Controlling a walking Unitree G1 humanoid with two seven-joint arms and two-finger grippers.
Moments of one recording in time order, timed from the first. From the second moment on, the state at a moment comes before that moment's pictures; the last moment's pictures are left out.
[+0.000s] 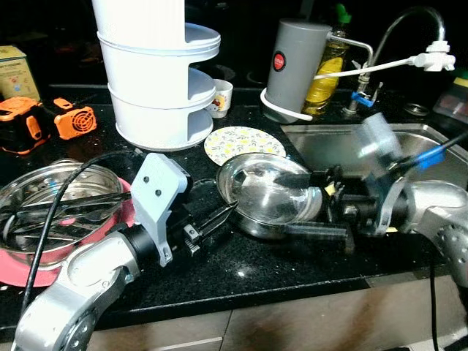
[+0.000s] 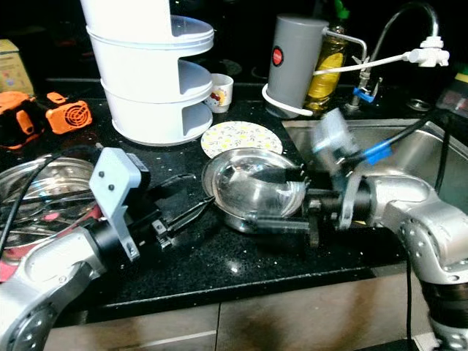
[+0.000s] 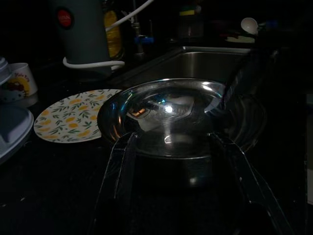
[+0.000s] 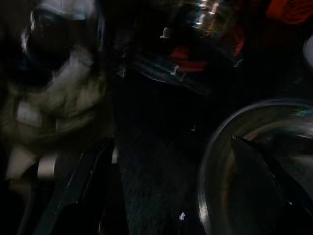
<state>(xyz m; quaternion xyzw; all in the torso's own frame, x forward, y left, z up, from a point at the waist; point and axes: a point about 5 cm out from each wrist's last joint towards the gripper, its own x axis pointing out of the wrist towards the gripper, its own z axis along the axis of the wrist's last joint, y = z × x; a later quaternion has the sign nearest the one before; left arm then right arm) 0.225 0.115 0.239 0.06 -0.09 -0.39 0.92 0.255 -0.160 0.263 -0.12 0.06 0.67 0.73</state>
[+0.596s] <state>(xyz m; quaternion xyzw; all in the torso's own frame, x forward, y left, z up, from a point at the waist) 0.224 0.102 0.235 0.06 -0.08 -0.40 0.91 0.268 -0.157 0.237 -0.31 0.15 0.59 0.73</state>
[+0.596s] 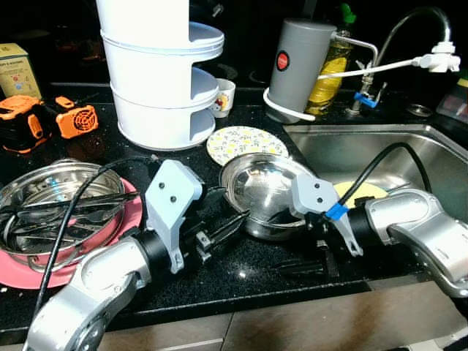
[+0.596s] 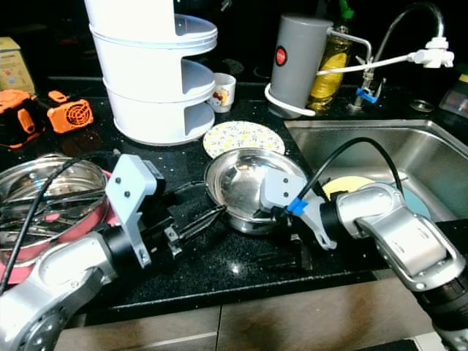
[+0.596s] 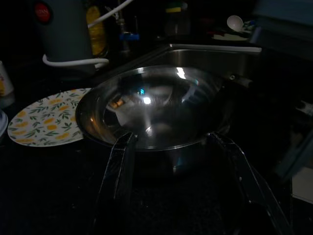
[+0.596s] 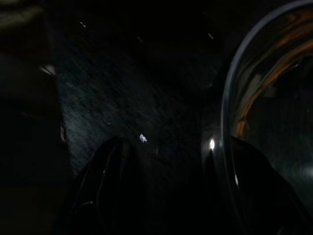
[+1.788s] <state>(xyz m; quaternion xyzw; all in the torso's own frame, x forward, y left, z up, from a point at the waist) 0.231 0.099 0.237 0.07 -0.11 -0.37 0.92 0.268 -0.160 0.250 -0.25 0.11 0.61 0.74</state>
